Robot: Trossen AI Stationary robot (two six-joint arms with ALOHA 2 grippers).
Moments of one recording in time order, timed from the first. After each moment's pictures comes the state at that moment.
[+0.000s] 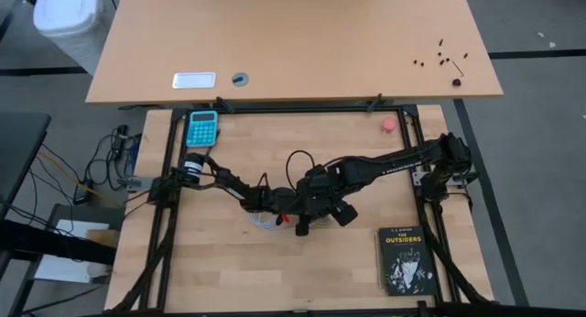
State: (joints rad) left arm -0.11 2.20 1.00 0.93 -0.10 0.04; right arm 0.15 1.79 1.50 -1.06 0.03 -0.44
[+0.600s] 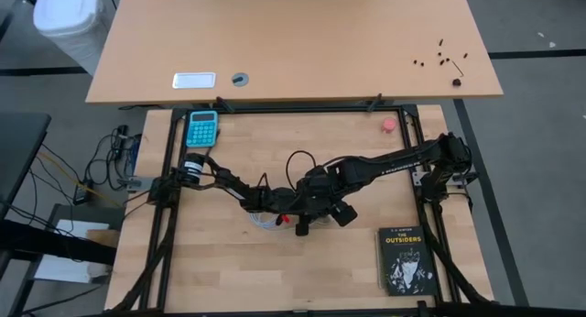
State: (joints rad) left arm -0.11 2.20 1.00 0.93 -0.10 0.04; right arm 0.14 1.79 1.47 -1.02 0.01 -0.44
